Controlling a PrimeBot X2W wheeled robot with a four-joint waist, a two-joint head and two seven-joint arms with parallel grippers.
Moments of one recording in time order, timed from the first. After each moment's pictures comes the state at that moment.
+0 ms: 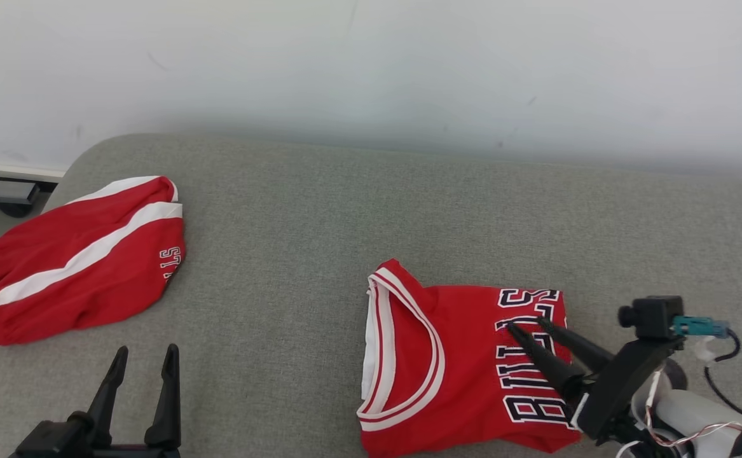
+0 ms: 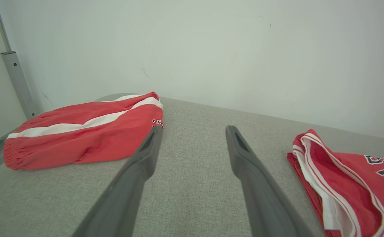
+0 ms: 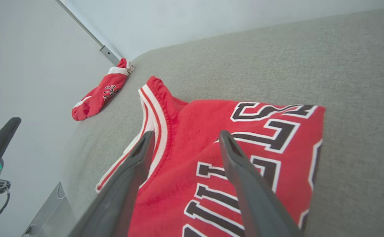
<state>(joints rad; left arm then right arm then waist) -0.01 0.11 -0.07 0.19 -0.20 -0.13 -0.26 -0.52 -0.57 1.05 0.34 1.38 0.13 -0.20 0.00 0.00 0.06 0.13</state>
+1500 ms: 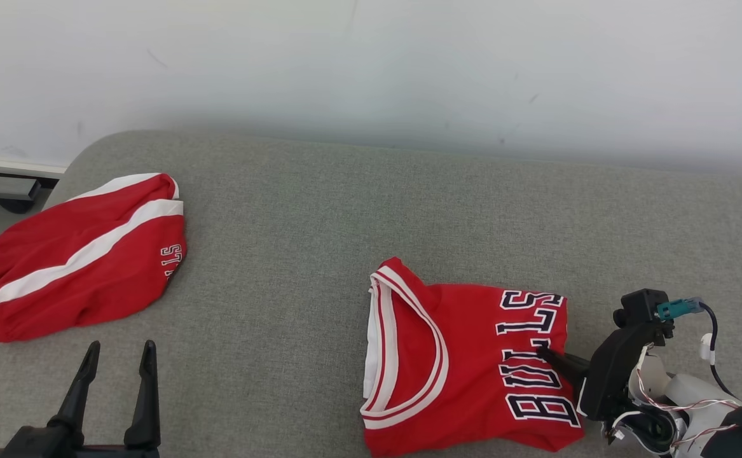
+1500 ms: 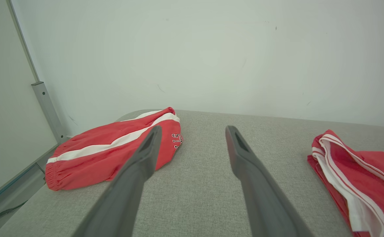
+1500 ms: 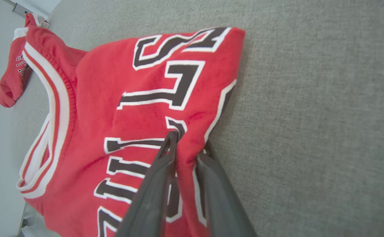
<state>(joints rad) 0.03 0.15 -0.05 0.10 -0.13 -0.07 -0.26 -0.58 -0.45 1.00 0.69 1.47 0.13 0.14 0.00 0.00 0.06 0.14</state>
